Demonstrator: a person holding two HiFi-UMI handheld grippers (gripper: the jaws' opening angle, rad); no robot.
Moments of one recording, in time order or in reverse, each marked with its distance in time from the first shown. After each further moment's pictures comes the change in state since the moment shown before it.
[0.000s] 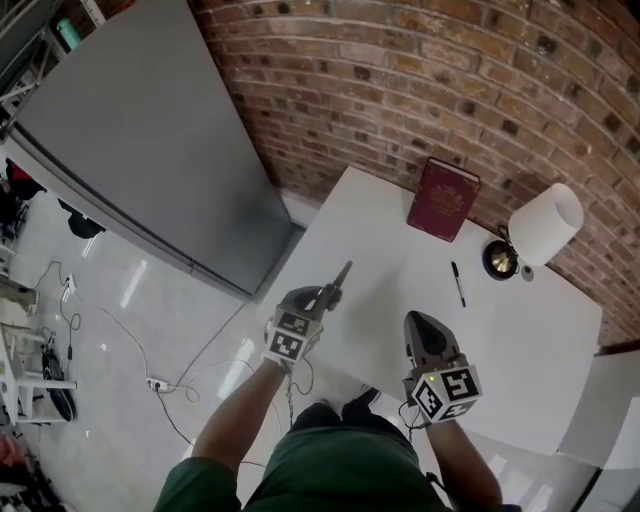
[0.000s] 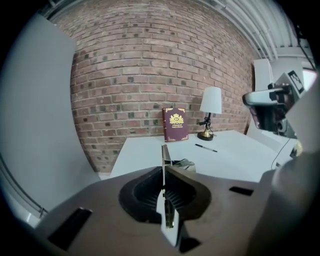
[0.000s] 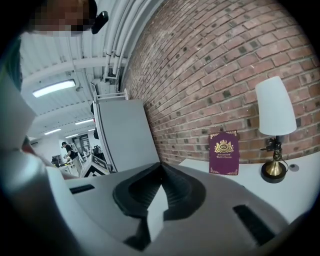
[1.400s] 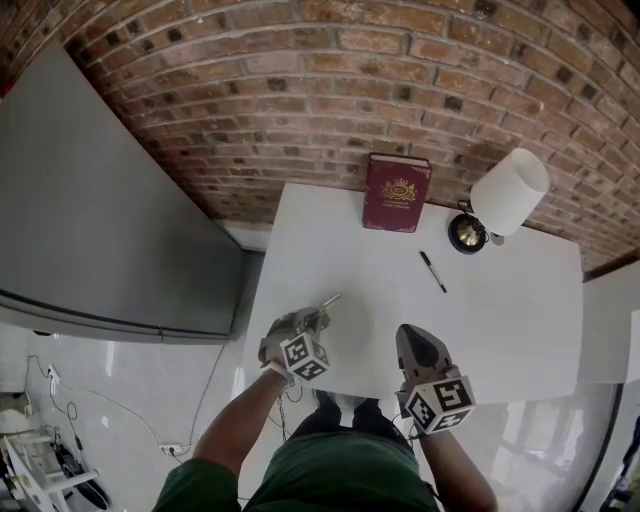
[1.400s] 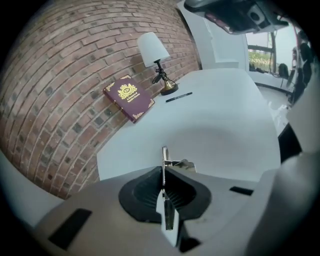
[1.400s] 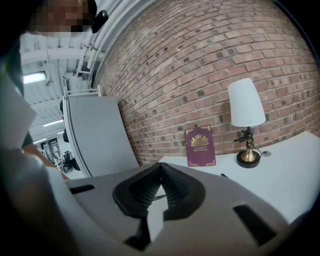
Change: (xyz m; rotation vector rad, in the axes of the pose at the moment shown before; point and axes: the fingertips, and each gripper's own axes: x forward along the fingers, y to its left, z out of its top) left arm 0.107 -0.019 -0.066 0.782 0.240 -0.174; right arm 0.008 -0.025 -0.019 0.105 0.007 -0.308
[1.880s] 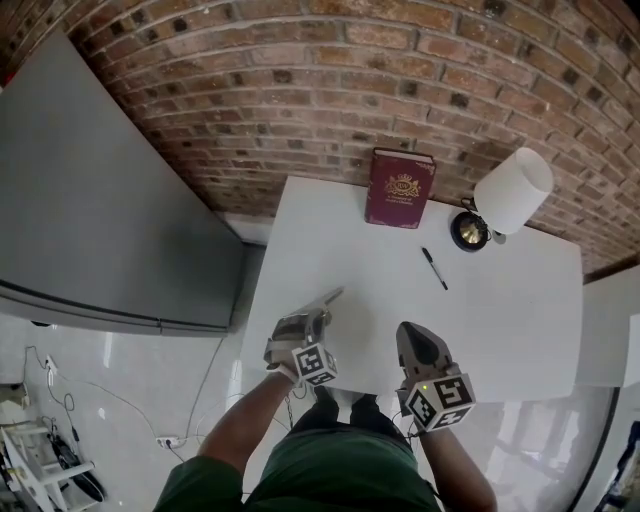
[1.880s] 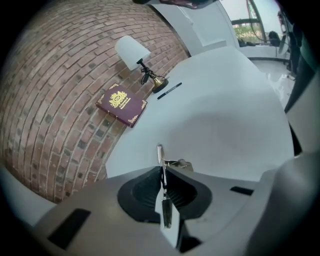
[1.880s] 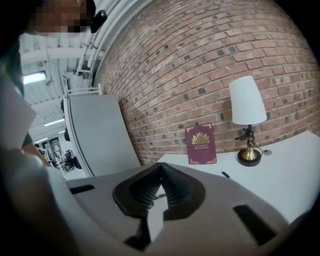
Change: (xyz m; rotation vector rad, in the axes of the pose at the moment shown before) left arm 0.009 -0.023 -0.006 0.199 0.032 0.130; right arm 0.001 0.001 -0.005 -0.001 0.021 0.011
